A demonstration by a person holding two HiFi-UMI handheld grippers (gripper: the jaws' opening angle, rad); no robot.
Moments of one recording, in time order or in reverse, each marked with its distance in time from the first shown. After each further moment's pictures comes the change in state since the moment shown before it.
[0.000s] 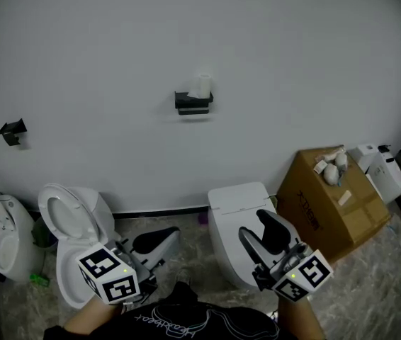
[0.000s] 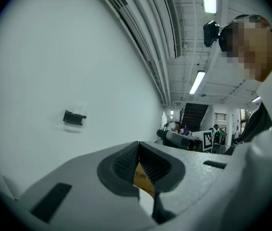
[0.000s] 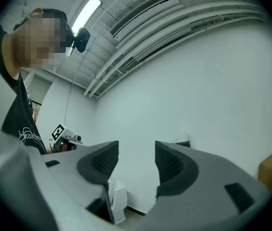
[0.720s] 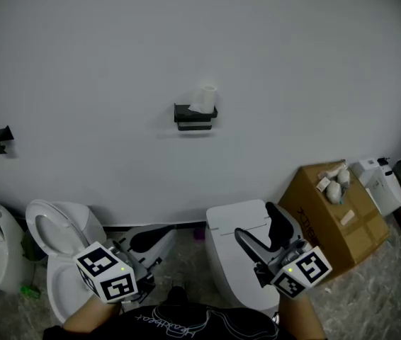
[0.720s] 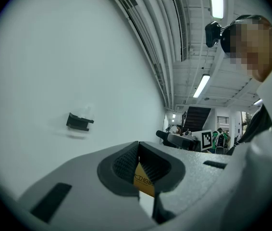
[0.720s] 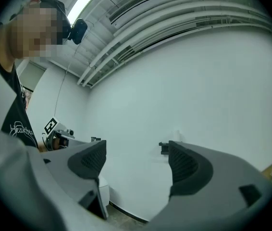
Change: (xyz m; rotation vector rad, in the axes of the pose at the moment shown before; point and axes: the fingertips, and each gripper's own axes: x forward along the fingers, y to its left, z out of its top) left arm 0.050 0.111 0.025 -0.015 -0.039 -0.001; right arm 0.100 -0.083 -0.018 -0.081 0.063 -0.069
